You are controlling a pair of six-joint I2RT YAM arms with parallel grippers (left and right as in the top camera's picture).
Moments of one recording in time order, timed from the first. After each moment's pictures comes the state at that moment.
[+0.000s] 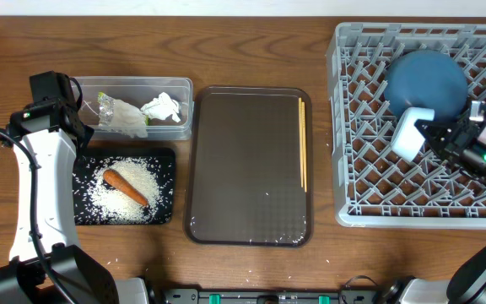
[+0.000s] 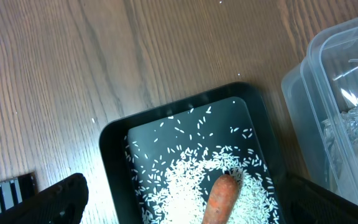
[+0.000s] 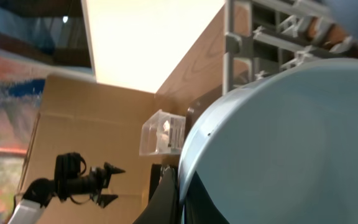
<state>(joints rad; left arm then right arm) 0.30 1.53 1.29 -1.09 -0.47 -0.90 -0.64 1.58 0.96 -0.51 -1.33 0.20</state>
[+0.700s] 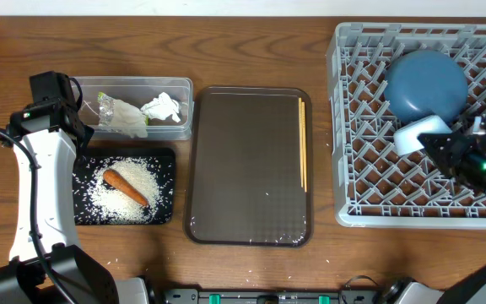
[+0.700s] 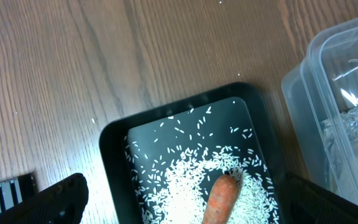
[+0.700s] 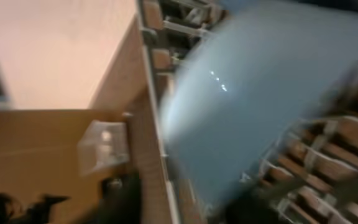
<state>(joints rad) 0.30 1.53 1.29 -1.09 -0.47 -0.90 -0.65 1.41 0.96 -0.73 -0.98 0.19</state>
